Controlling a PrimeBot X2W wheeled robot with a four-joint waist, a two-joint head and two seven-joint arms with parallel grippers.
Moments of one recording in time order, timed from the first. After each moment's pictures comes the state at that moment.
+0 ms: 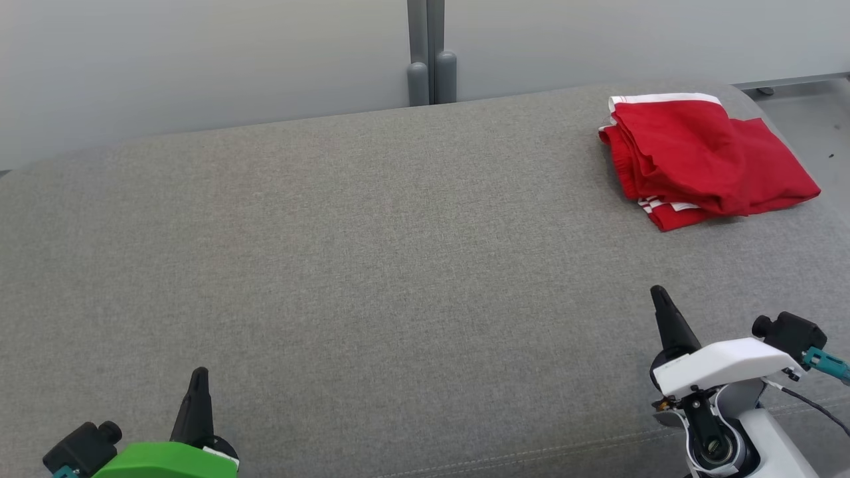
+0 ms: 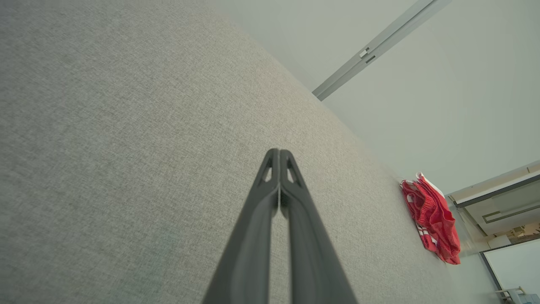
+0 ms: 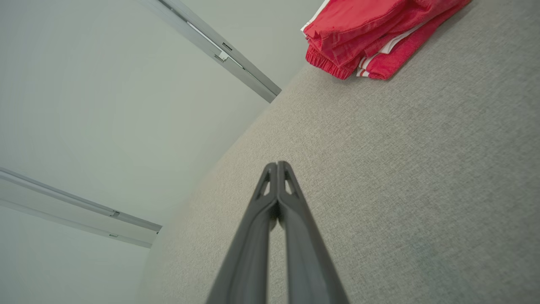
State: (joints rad) left arm 0.12 0.06 -0.09 0.12 -0.95 0.03 -0.13; right arm -0.03 -0.13 0.23 0.23 0.98 -0.03 -0.12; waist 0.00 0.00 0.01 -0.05
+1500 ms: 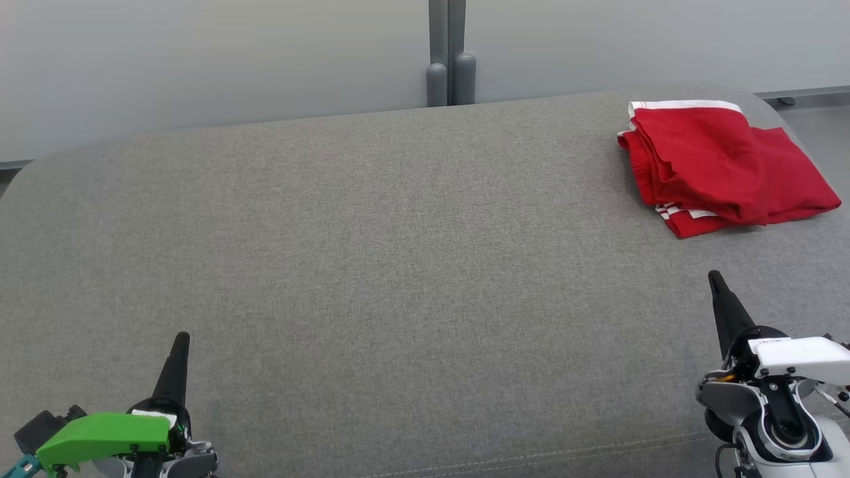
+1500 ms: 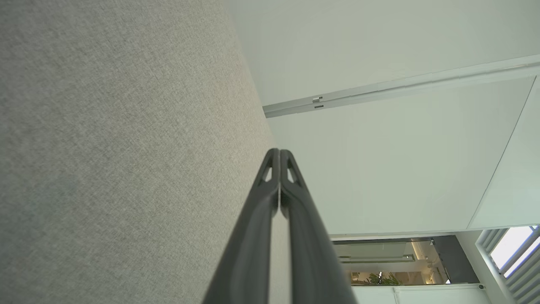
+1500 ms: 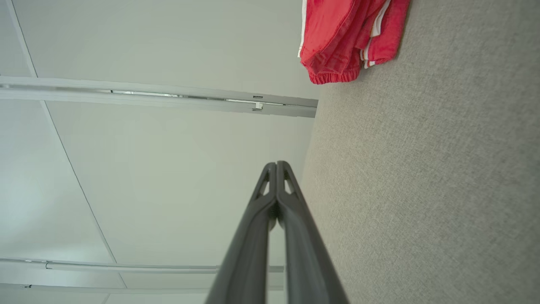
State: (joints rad) left arm 0.00 0.09 -0.04 0.22 -1.53 -0.08 0.00; right arm -0.04 -0.10 0.00 0.26 1.52 0.09 0.02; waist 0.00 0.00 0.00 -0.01
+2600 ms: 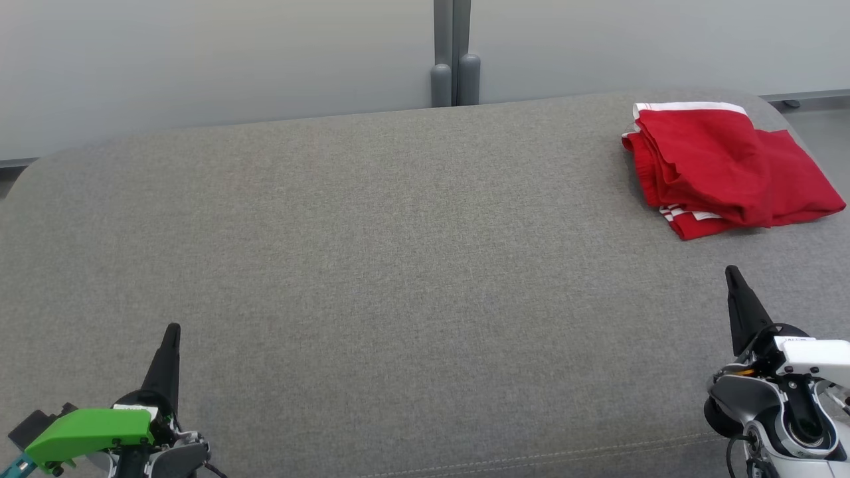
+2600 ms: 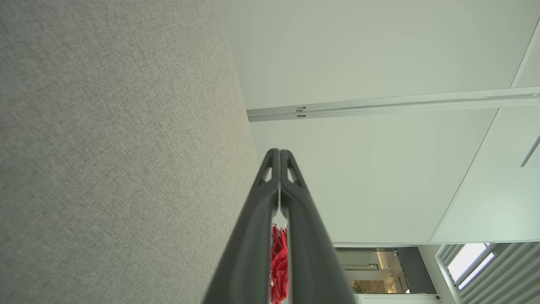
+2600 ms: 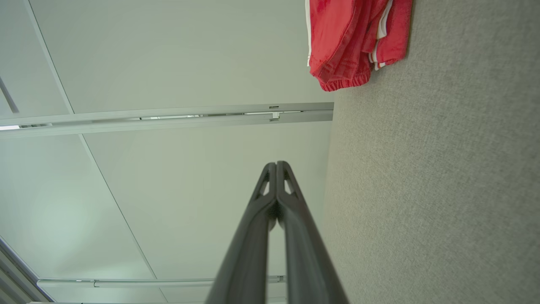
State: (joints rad) left arm -0.03 0.10 -0.02 0.26 -1.68 -0.11 0.03; right arm -0.05 -0.09 -0.06 0.27 1.66 0.11 0.05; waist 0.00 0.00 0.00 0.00
